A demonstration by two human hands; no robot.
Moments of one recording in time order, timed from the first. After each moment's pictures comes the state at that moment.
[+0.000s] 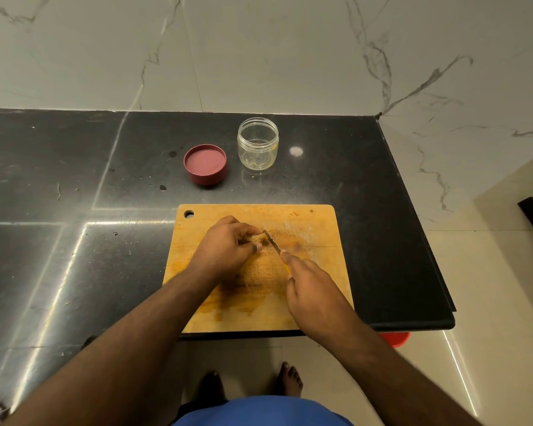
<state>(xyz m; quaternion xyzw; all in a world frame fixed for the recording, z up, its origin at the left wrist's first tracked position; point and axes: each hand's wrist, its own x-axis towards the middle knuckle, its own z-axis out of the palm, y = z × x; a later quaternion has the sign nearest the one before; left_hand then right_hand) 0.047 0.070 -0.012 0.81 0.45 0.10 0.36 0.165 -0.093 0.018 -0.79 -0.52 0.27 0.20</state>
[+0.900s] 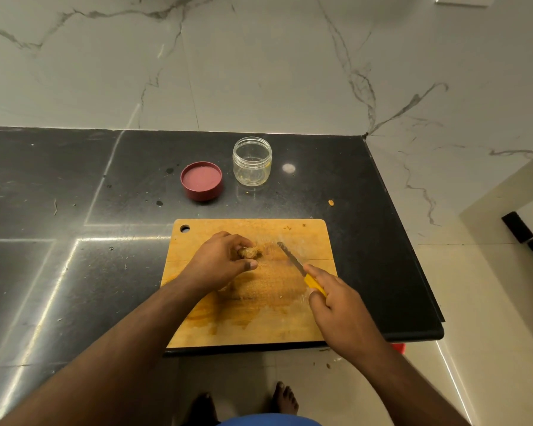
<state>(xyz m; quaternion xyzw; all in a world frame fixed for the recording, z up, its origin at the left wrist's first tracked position) 0.041 0.077 -0.007 0.81 0.42 0.05 0.39 0.193 -0.124 0.031 -0.80 -0.46 0.27 0.28</state>
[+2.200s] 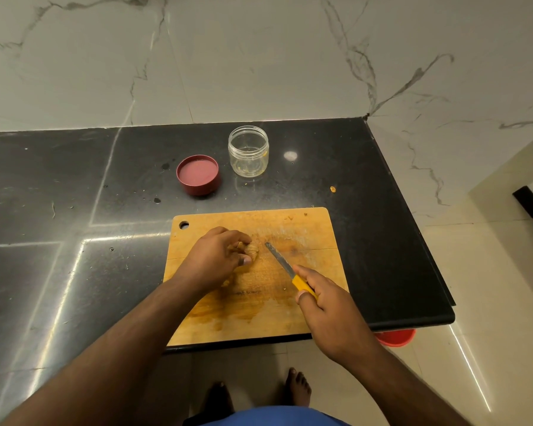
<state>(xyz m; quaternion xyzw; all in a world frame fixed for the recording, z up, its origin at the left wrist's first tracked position) 0.036 0.074 -0.003 0.82 0.44 0.05 0.38 0.172 -0.123 0.022 -0.78 -0.43 0.32 0.32</state>
